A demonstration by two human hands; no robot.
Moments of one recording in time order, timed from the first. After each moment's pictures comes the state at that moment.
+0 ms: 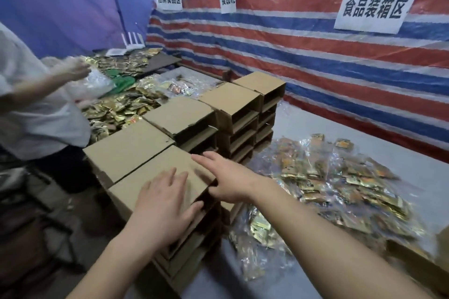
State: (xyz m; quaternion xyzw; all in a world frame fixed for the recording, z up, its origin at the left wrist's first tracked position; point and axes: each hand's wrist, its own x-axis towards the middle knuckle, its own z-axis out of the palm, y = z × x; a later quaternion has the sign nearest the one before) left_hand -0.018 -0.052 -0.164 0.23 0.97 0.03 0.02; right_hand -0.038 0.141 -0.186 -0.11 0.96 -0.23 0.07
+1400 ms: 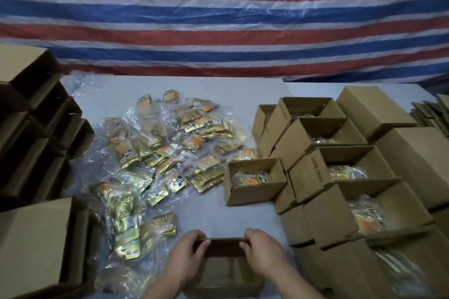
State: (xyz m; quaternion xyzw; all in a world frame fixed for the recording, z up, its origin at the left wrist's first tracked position) left_hand 0.079 0.190 -0.405 0.50 0.73 0.28 0.38; right_hand 0.275 0.268 -0.382 0.55 0.79 -0.27 0.11
